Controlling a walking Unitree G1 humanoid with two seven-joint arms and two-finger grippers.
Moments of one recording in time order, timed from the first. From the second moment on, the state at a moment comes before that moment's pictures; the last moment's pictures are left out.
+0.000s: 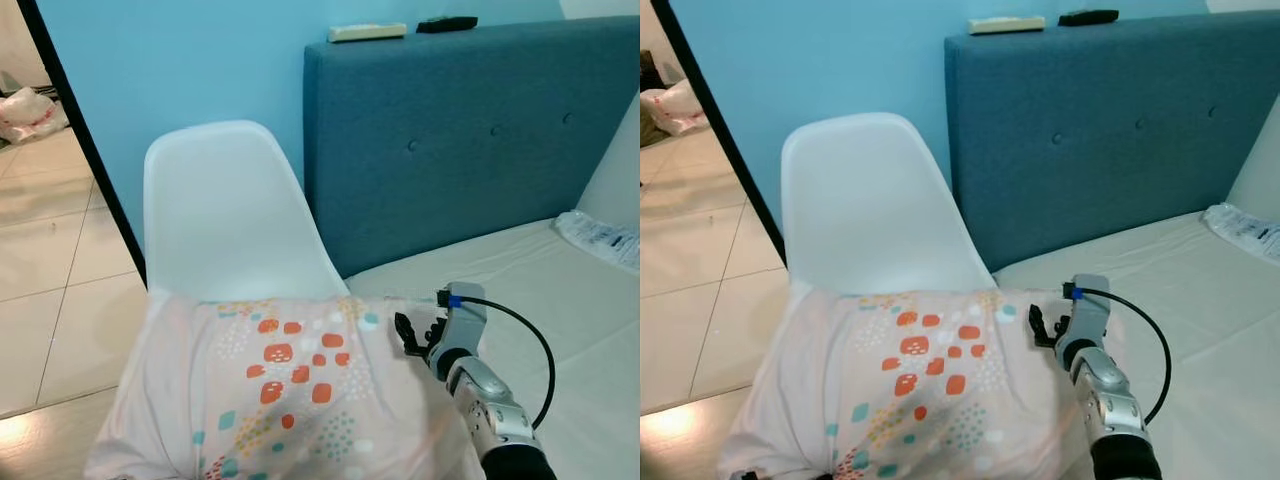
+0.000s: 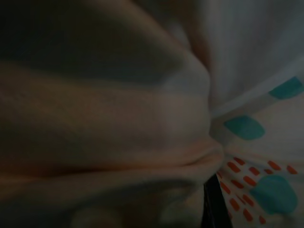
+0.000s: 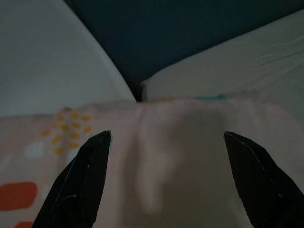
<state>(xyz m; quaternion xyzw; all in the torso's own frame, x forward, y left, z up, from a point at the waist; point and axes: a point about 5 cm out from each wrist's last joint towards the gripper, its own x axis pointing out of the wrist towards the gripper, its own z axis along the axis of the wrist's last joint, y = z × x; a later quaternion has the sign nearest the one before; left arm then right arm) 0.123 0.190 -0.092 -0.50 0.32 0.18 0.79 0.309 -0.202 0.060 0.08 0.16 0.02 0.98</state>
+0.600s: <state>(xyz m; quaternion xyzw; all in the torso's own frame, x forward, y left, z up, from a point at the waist) 0.099 0.174 -0.107 -0.51 0.38 0.20 0.74 0.309 -0.201 0.052 0.07 0.17 0.02 0.98</state>
